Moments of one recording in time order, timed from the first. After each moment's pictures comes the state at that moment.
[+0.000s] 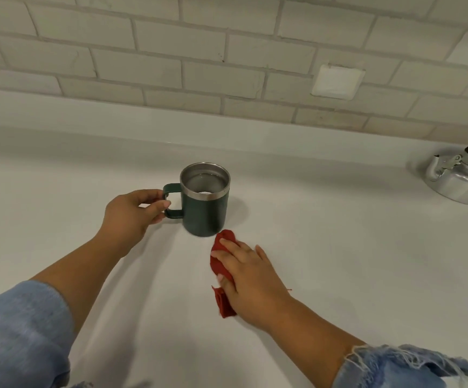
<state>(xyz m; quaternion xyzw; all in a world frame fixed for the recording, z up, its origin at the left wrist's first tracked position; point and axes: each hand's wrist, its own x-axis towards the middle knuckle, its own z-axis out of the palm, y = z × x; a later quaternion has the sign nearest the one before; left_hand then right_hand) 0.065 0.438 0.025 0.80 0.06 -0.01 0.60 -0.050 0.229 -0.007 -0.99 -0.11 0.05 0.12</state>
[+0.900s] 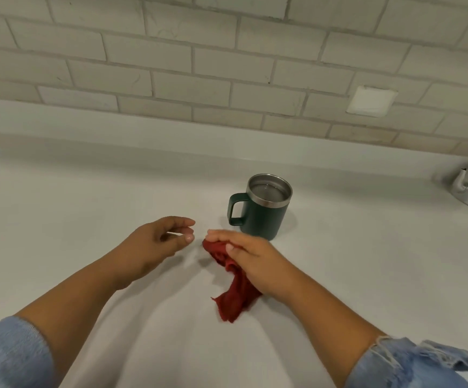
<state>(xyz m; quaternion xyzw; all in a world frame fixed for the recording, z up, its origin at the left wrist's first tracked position) 0.023 0.552 0.038 0.82 -0.12 -0.16 0.53 -0.031 0.338 0.046 -0.82 -0.09 0.10 0.55</state>
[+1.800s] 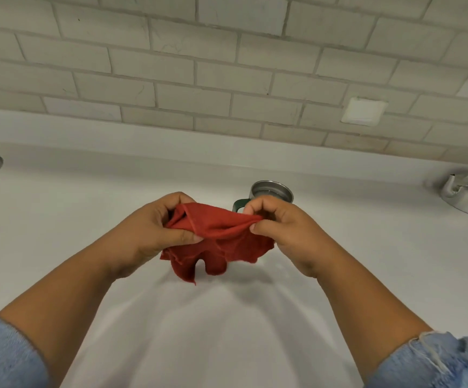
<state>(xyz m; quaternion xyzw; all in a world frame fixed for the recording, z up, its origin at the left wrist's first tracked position) 0.019 0.561 0.086 0.70 -0.25 -0.17 0.65 -0.028 0.320 0.106 -0.79 -0.10 0.03 0.60</state>
